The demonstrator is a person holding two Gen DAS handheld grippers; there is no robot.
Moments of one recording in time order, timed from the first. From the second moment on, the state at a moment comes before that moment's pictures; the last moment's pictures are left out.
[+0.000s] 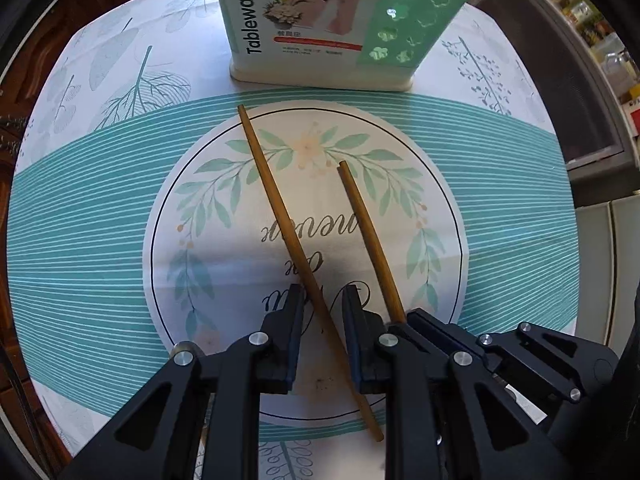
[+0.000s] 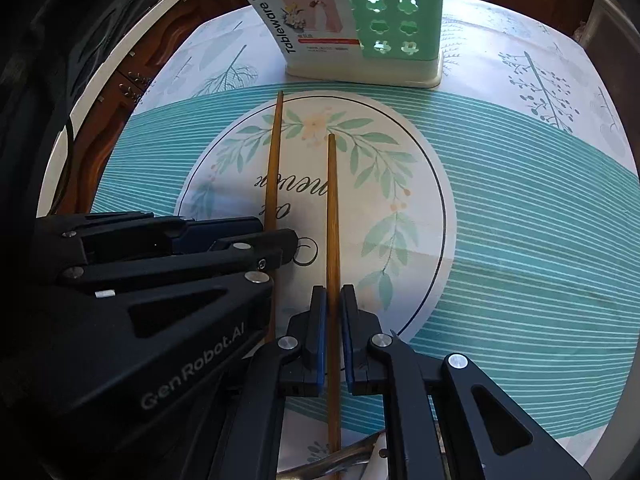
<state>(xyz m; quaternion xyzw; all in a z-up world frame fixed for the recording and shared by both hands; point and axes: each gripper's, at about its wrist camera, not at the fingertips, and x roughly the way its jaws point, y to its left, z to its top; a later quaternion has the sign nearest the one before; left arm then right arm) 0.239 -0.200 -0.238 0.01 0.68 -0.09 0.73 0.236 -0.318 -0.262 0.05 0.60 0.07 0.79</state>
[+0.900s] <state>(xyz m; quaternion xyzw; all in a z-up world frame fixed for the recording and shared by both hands) 0.220 -0.192 -0.244 0.10 0.69 -0.13 0.71 0.231 -0.302 -0.262 0.01 0.62 0.06 0.78</state>
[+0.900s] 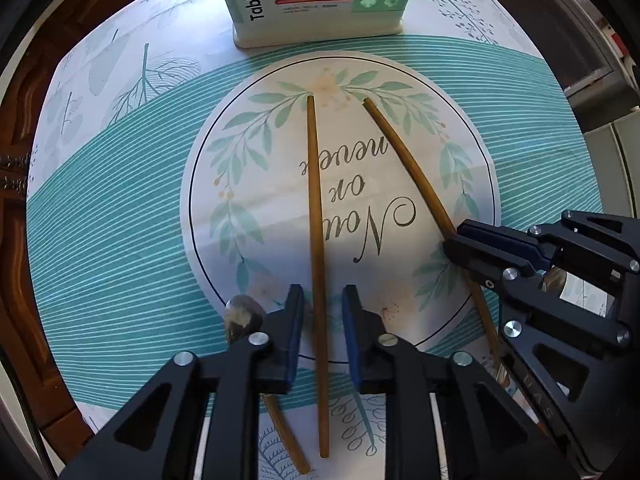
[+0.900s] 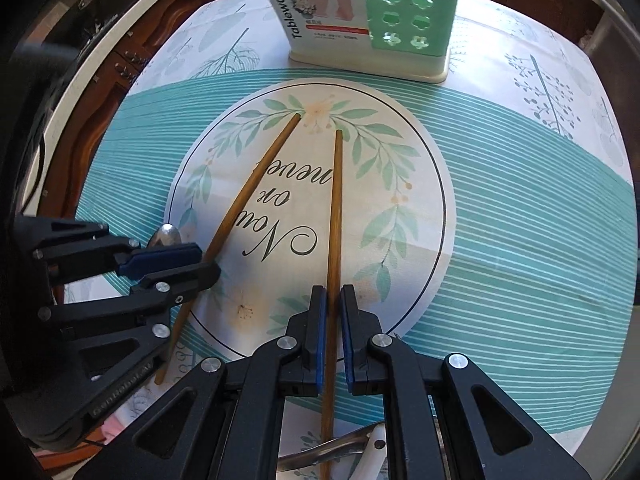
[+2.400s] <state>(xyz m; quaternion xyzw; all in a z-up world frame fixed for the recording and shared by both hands) 0.226 -0.151 -0.029 -0.02 0.28 -0.16 0.95 0.242 -0.367 -0.038 0.08 0.25 0.01 0.97</state>
